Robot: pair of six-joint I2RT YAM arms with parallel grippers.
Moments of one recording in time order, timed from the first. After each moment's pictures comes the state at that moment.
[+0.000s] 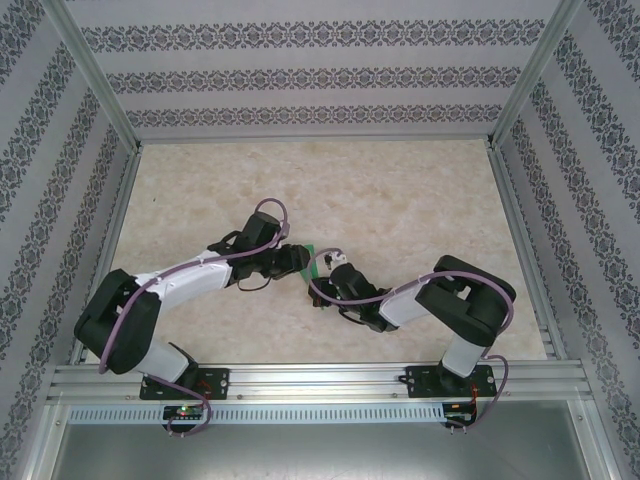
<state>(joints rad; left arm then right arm) -0.60 1.49 0.80 -0.17 0.38 -0.89 0.93 1.73 0.48 0.67 0.00 0.79</state>
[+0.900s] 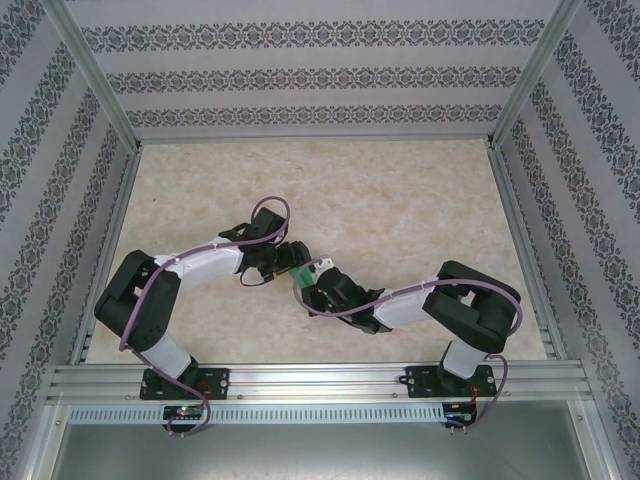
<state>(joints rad) -0.58 1.63 0.91 -0.34 0.28 -0.95 1.03 1.68 0.56 0.45 0.10 0.56</state>
